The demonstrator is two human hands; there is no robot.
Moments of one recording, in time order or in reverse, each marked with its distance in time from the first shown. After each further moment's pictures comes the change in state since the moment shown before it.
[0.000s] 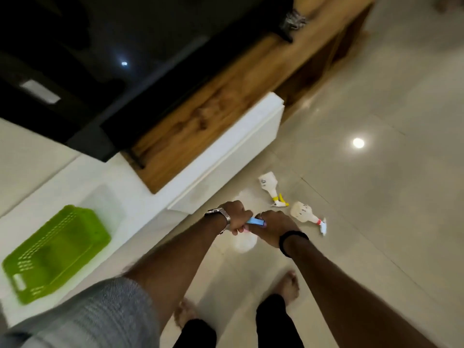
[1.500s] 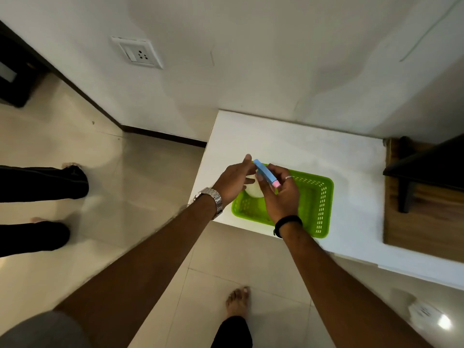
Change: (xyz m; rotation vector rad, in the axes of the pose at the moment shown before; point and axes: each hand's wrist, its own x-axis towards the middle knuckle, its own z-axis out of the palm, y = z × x) left_hand -0.250 -0.585 -0.090 -1.454 0.865 -0.056; right_hand 0.044 -0.509 0.409 0.486 -0.040 -0.690
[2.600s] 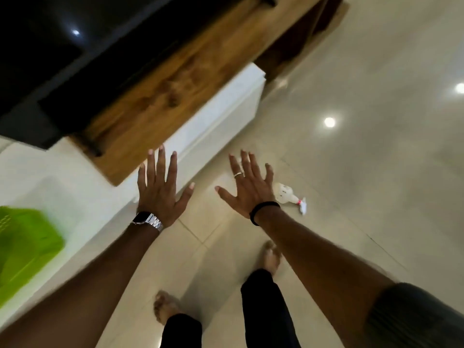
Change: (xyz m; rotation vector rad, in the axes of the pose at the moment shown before) left_hand -0.089 -0.101 0.524 1.475 -0.203 1.098; right_hand -0.242 0.169 -0.562 -1.038 0.310 0.400
